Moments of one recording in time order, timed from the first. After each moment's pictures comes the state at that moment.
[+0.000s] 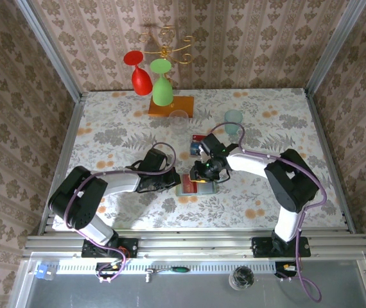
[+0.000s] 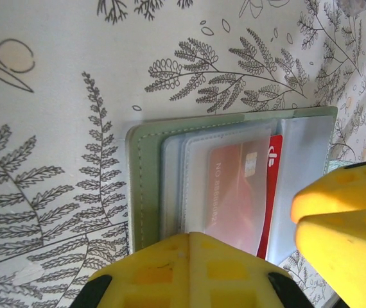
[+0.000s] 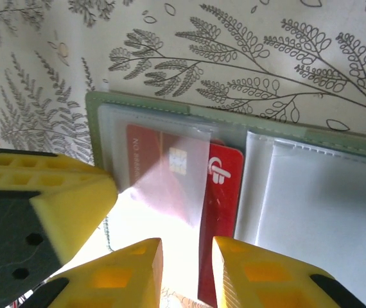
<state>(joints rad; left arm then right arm) -0.65 1.58 0.64 0.01 0.43 -0.88 0.62 1.79 1.07 -0.43 -0.42 0.65</state>
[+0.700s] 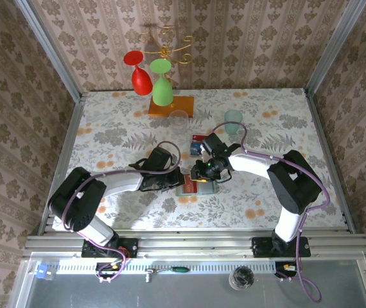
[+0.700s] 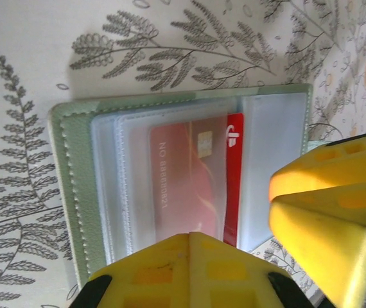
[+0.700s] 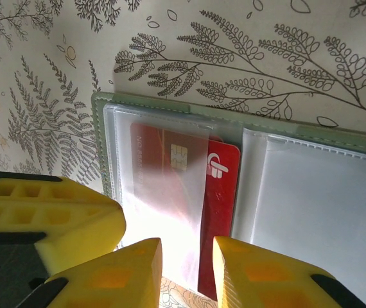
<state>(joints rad) -0.71 1.57 0.69 -0.06 0.41 -0.87 0.60 1.78 1.06 -0.43 -0.43 0.65</state>
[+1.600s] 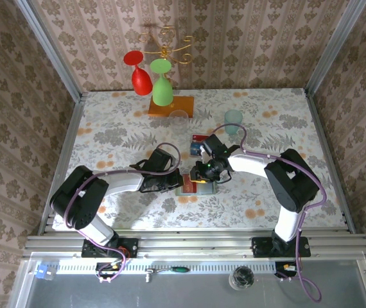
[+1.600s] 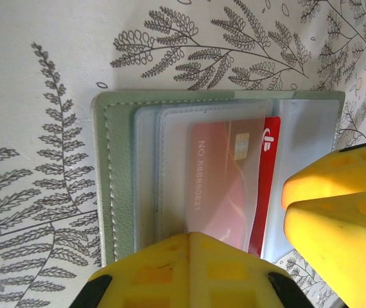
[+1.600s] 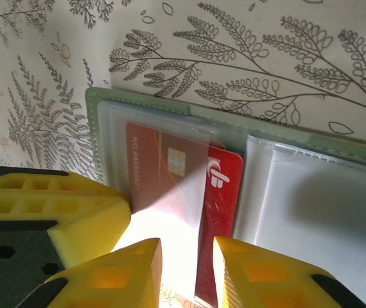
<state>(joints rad) -0.71 1.59 0.68 -0.06 0.39 -0.87 0.60 1.80 1.03 -0.38 -0.46 0.66</state>
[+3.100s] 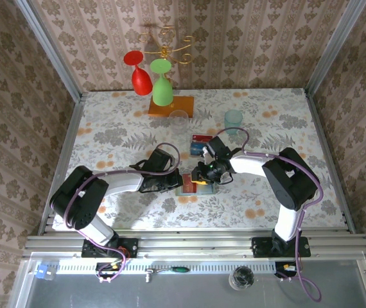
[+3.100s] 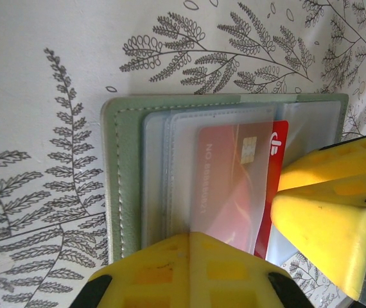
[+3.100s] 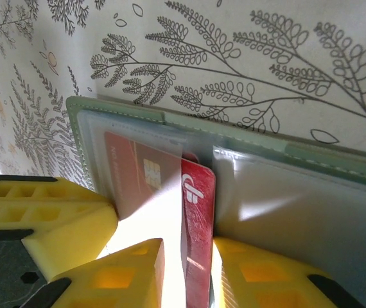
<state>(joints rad) -0.71 1.59 0.68 -0.05 0.38 -0.87 0.57 1.82 0.97 -0.26 -0.53 0.71</state>
